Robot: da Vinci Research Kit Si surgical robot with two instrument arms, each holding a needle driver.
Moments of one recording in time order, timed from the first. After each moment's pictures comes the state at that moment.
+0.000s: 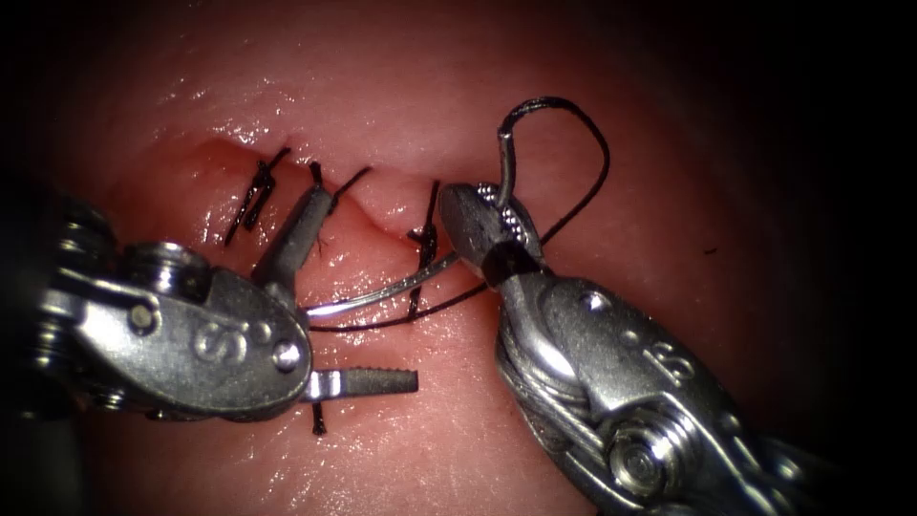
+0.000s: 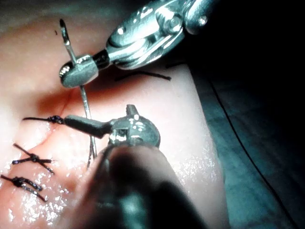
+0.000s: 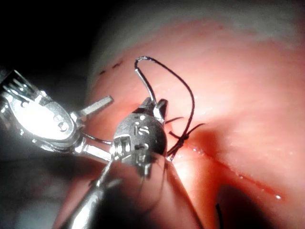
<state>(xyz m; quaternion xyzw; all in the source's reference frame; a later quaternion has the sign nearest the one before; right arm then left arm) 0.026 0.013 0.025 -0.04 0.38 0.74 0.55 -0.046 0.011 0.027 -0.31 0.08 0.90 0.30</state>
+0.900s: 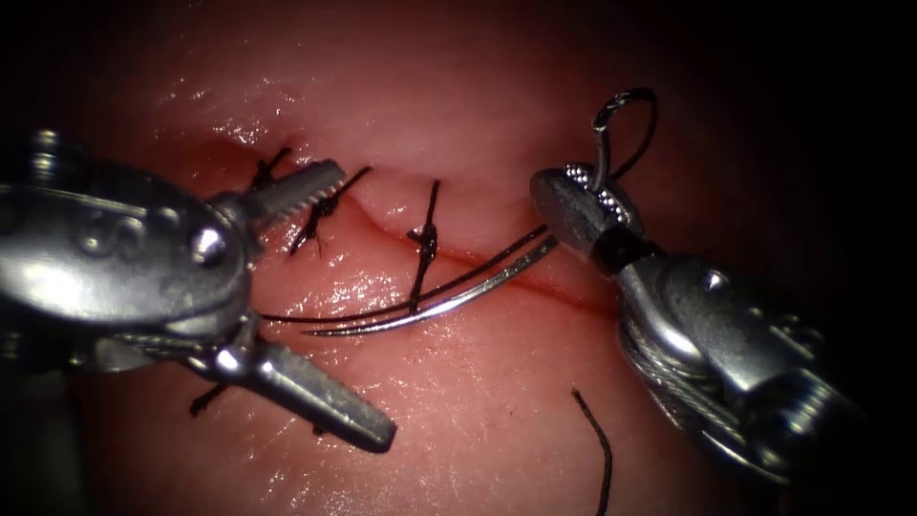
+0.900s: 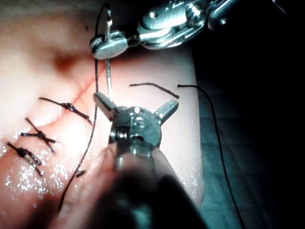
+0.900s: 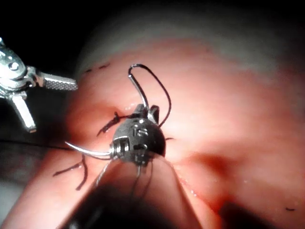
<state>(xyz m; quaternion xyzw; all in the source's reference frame) 0.022 0.013 0.025 0.05 0.45 0.56 0.69 -0.043 0.015 0.021 -0.38 -0.19 0.84 0.34</state>
